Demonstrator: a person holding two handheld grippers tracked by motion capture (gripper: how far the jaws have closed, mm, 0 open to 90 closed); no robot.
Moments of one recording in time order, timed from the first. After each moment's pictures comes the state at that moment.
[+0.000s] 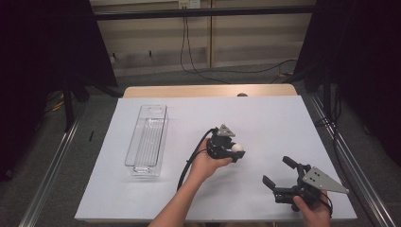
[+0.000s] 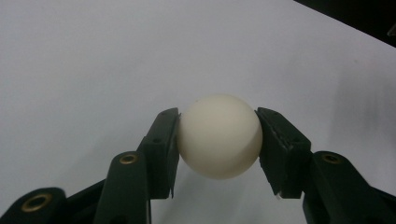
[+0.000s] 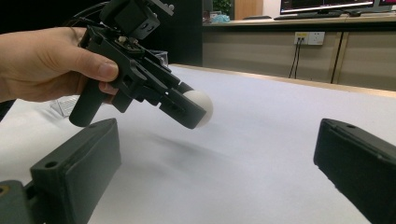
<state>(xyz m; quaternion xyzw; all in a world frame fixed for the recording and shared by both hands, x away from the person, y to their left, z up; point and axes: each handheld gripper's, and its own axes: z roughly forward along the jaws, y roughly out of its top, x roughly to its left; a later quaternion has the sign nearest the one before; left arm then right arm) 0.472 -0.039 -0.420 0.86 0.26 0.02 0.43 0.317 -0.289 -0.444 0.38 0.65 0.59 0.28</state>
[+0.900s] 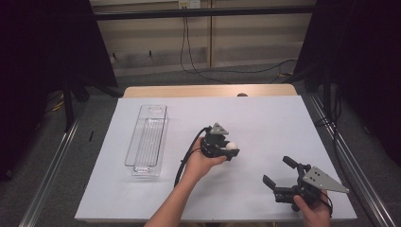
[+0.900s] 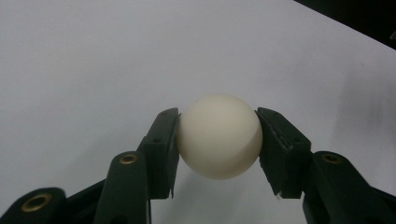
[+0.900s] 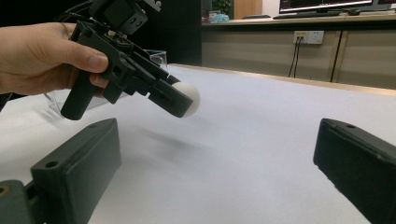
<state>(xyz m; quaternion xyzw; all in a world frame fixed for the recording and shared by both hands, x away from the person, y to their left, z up) 0.475 -0.023 -0.416 0.85 0.27 0.03 0.44 0.318 -0.289 -0.445 0.38 0.65 0.59 0.28</state>
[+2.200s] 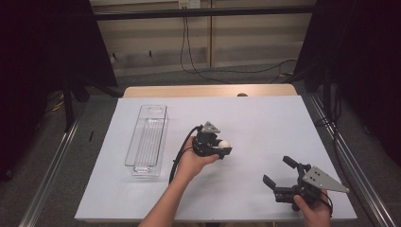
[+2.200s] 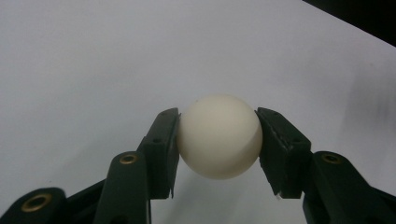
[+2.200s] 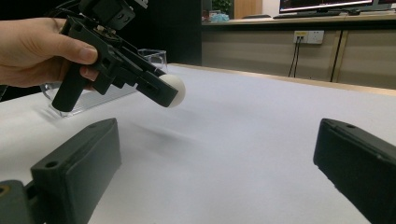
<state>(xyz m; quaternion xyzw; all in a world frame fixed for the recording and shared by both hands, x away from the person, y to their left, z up) 0.478 -0.001 -0.411 0.85 0.29 0.04 0.44 0.318 -0.290 -0.444 0.38 0.65 0.59 0.28</state>
